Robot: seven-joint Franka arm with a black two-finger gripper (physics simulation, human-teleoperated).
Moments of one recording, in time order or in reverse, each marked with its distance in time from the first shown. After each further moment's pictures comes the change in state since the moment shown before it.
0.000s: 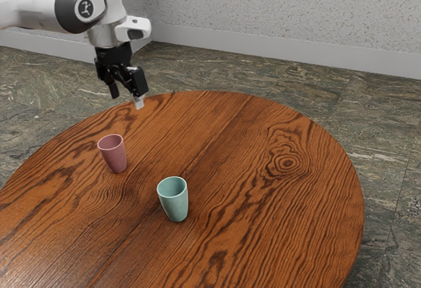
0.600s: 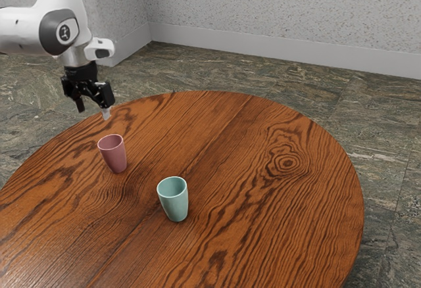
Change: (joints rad) arm 0.111 0.091 0.148 -0.057 -0.015 0.125 0.054
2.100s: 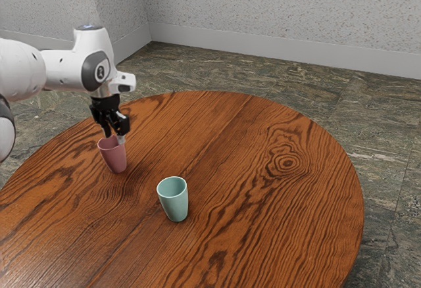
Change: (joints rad) arm 0.023 0.310 -0.002 0.072 -0.113 0.212 0.217
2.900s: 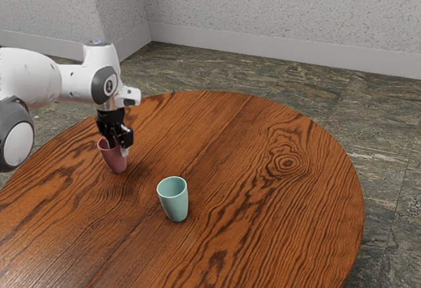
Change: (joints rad) arm 0.008 0.093 0.000 0.012 -0.037 0.030 0.040
